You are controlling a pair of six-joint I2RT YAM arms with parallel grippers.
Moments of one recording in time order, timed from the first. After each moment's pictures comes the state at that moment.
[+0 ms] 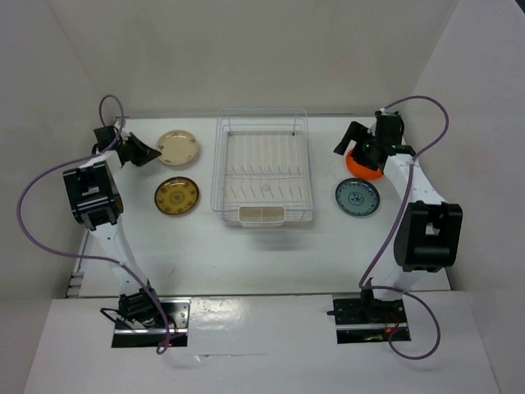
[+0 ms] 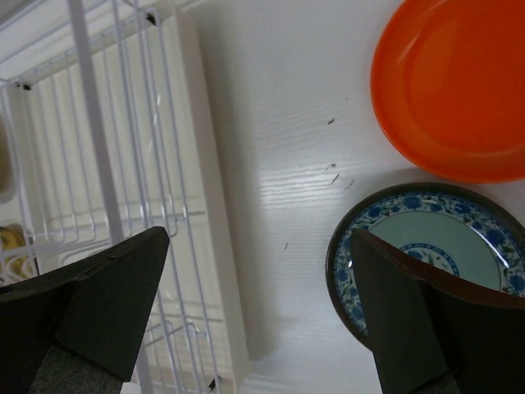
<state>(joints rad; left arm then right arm) 0.37 2.26 1.56 -0.02 0.65 -0.58 -0.07 1.60 1.26 -0.35 -0.23 0.41</state>
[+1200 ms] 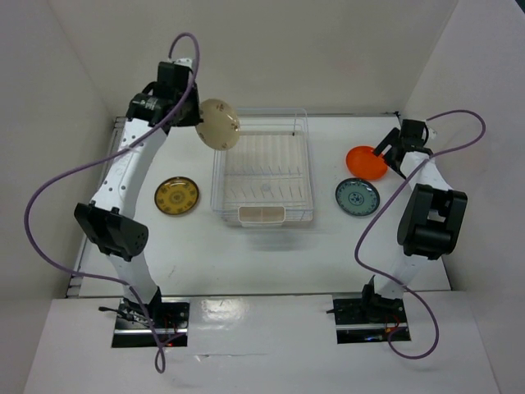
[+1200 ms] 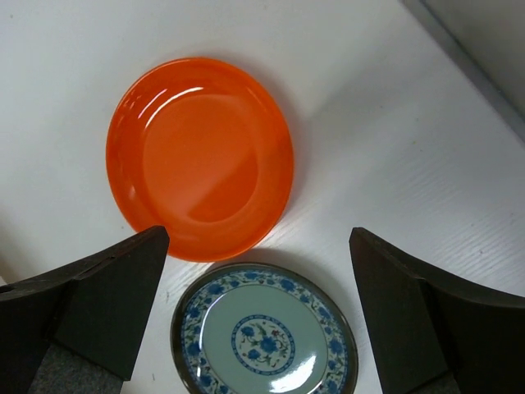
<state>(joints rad) -0.21 1.82 2.14 -0.92 -0.09 -0.26 -0.25 1.76 1.30 -0.32 0.16 0.49</state>
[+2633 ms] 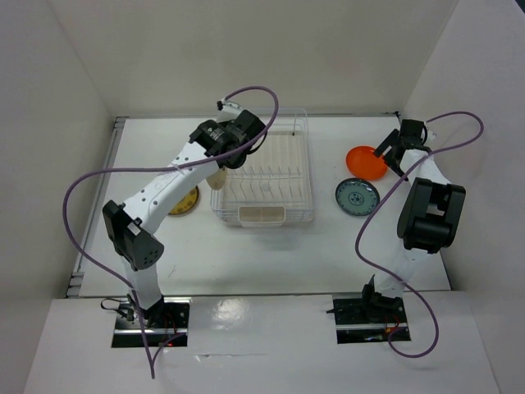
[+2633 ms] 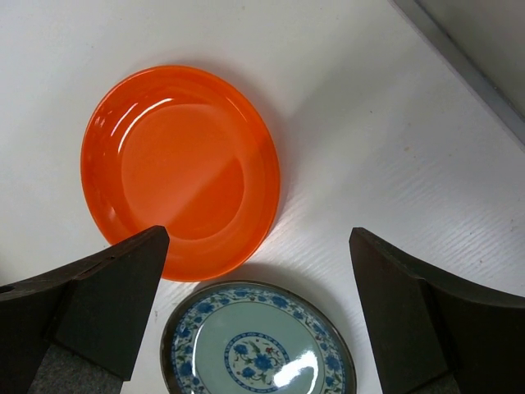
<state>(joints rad) -0.70 1.82 2.02 -1.32 -0.92 -0.46 -0.27 1.82 1.34 -0.34 0.18 0.51</state>
